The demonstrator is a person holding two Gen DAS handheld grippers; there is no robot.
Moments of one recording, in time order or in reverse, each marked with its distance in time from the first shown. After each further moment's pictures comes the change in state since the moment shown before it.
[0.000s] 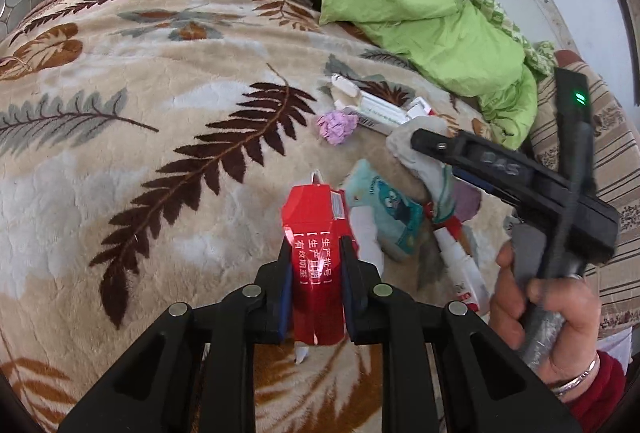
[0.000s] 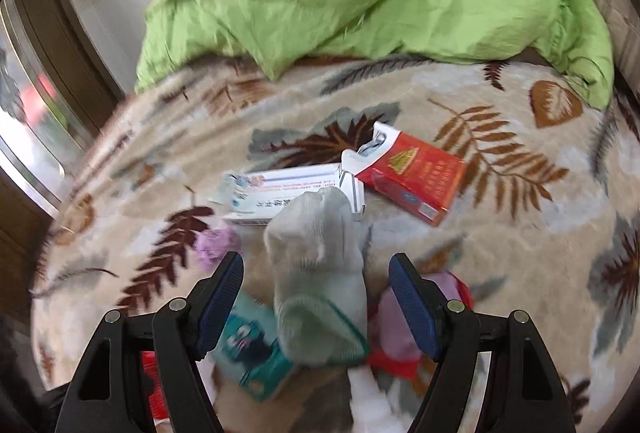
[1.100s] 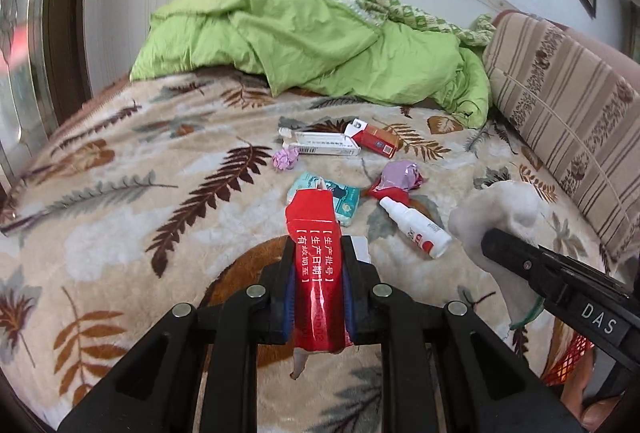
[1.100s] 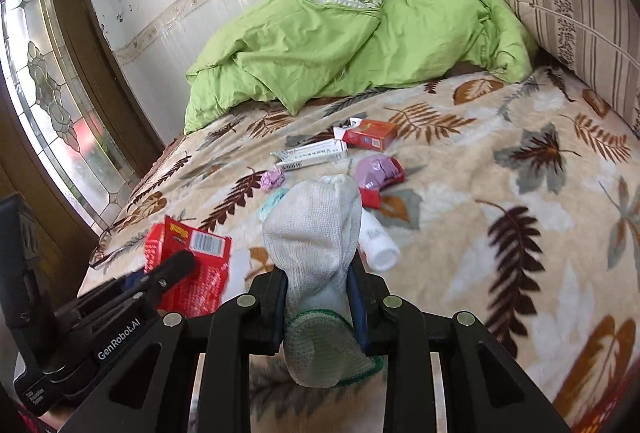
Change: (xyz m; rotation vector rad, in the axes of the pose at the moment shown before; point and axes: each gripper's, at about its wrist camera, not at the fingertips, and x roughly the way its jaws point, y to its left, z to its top) left arm -0.093 -0.080 -0.093 0.343 -0.288 0.127; right arm -0.172 -0.010 -0.167 0.106 -0.273 0.080
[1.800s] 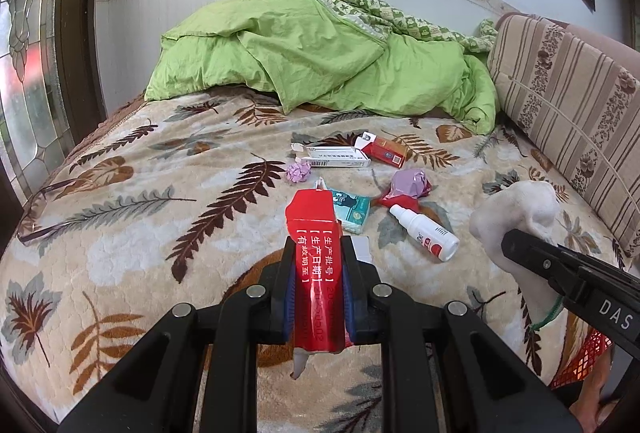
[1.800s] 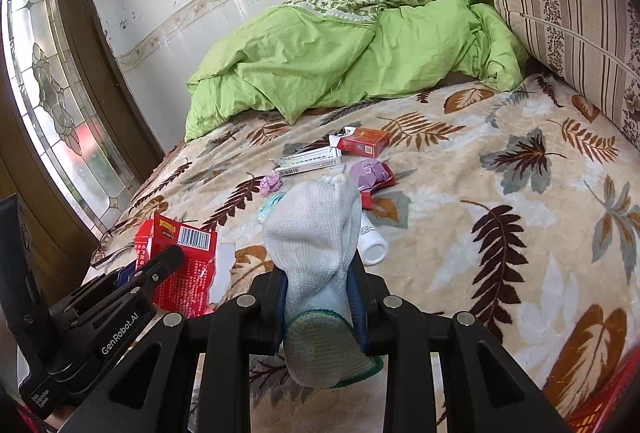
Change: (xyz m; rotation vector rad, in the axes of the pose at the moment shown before) left arm -0.010 -0.003 -0.003 0.024 -0.056 0.058; right arm -0.019 -0.002 -0.008 -0.007 -0.041 -0.011
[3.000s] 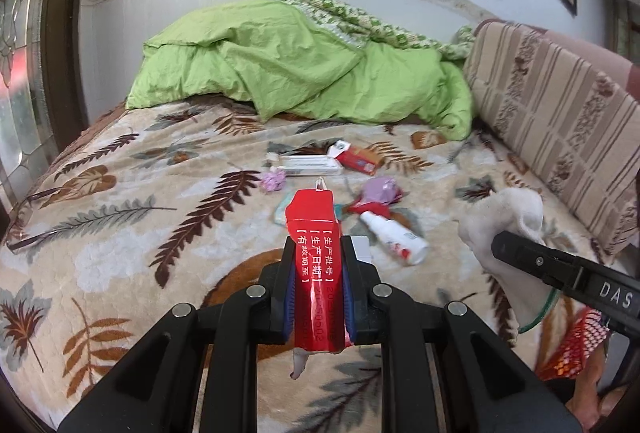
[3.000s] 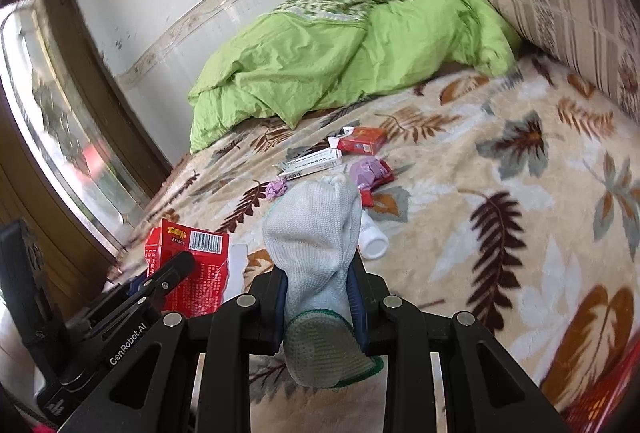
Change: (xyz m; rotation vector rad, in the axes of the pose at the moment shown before) left arm -0.016 -0.003 0.010 0.000 -0.017 -0.113; right arm -0.015 -0.016 0.002 0.108 0.003 0.053
